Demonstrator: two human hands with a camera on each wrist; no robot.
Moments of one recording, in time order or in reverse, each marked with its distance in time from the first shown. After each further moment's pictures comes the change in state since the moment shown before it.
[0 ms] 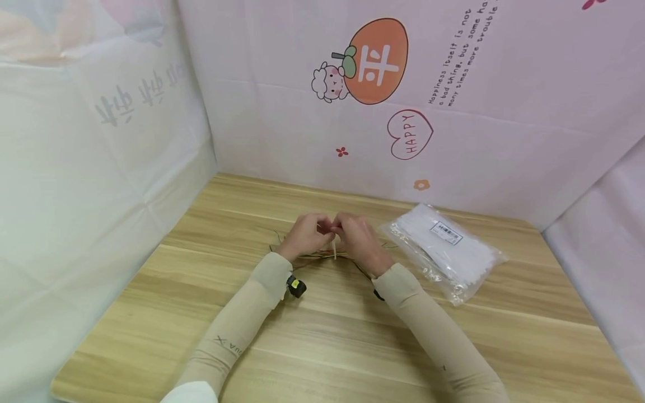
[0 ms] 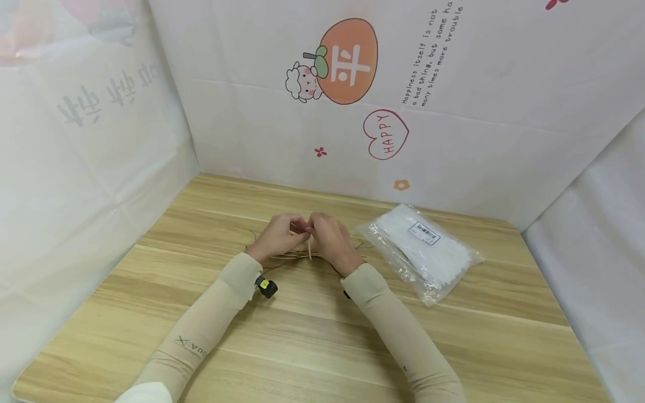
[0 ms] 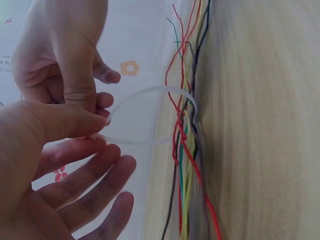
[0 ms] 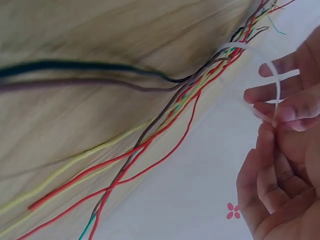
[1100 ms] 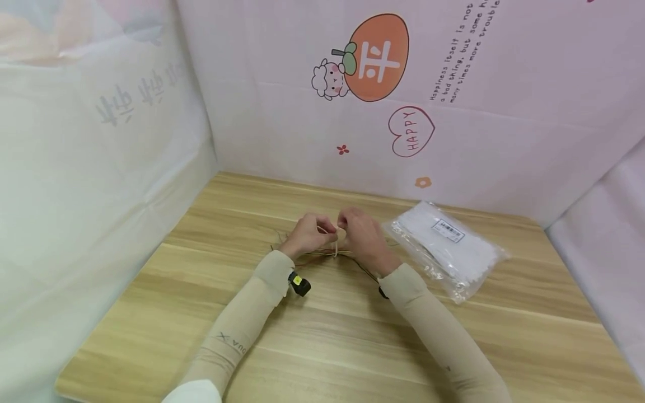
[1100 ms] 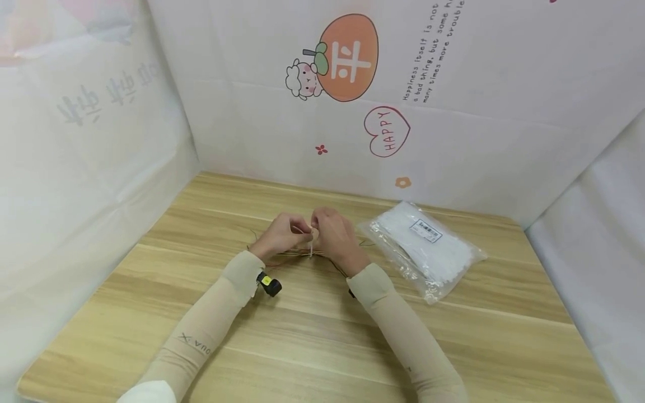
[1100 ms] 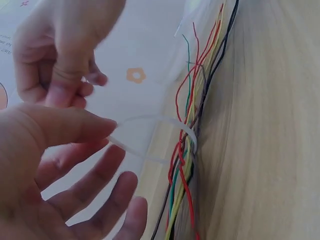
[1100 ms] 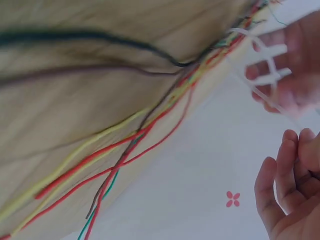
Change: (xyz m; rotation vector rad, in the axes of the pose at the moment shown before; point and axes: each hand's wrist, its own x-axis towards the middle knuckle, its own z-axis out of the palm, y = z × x) left_hand -0.001 -0.002 0.005 -0.163 -0.021 -0.161; right_hand -0.006 0.007 -0.003 -0.065 0.124 -0.097
